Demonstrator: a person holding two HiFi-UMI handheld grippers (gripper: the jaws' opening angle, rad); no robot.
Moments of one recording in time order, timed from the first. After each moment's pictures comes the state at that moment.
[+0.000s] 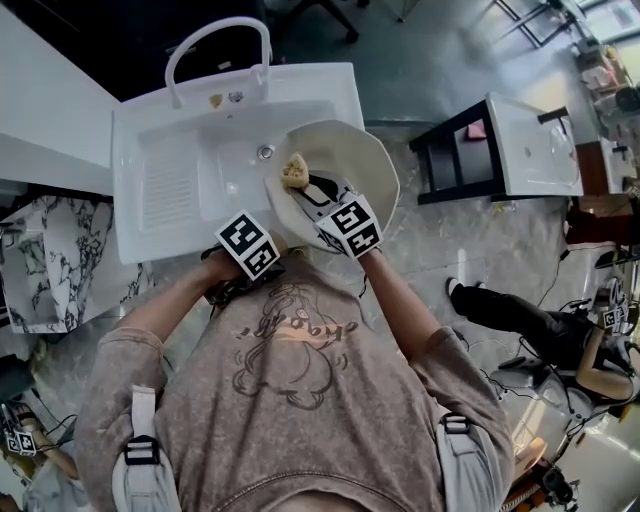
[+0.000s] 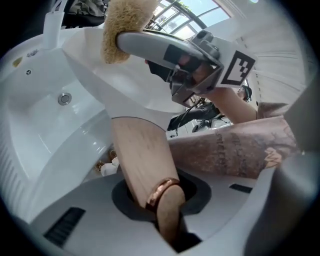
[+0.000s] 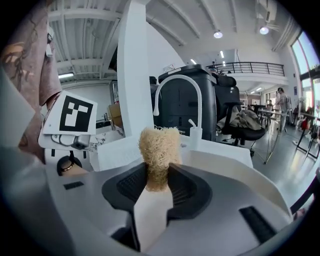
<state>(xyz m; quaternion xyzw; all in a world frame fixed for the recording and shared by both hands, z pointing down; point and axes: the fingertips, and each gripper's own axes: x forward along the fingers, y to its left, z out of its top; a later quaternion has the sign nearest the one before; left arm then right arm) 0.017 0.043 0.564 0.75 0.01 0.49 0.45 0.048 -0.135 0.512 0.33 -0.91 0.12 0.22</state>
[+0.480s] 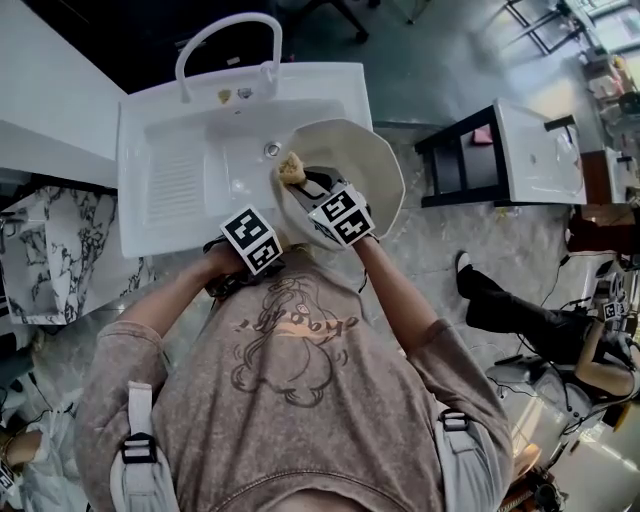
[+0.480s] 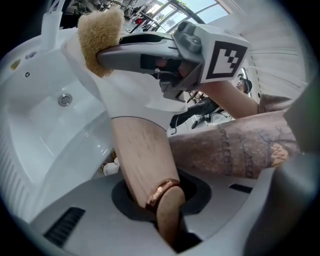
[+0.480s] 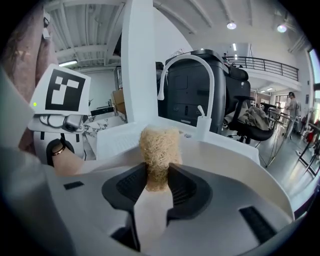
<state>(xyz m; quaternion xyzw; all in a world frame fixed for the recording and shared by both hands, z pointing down) 0.009 0.038 0.573 0.75 0.02 0.50 0.44 0.031 -0.147 0.548 0.29 -0.90 0.11 0.30</state>
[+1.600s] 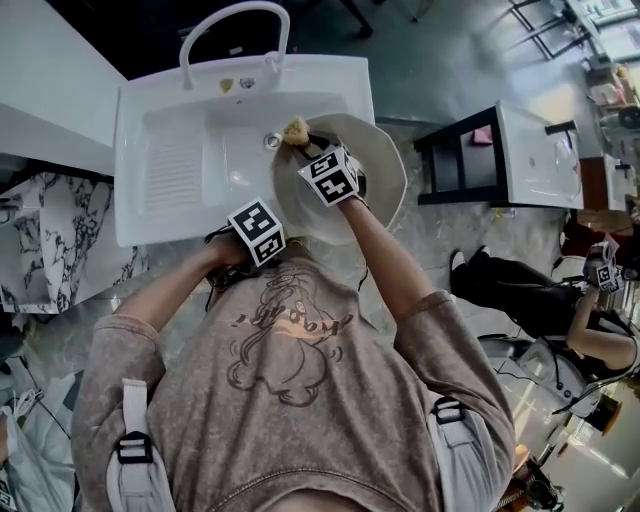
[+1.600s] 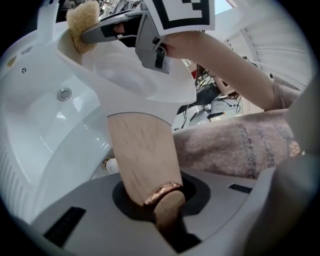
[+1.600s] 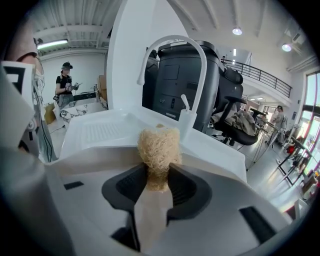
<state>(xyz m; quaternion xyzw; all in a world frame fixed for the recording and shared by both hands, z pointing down) 0.006 0.043 0.596 0.73 0.02 0.53 0.43 0.041 -0.223 0.579 0.36 -0.86 0.07 0.36</state>
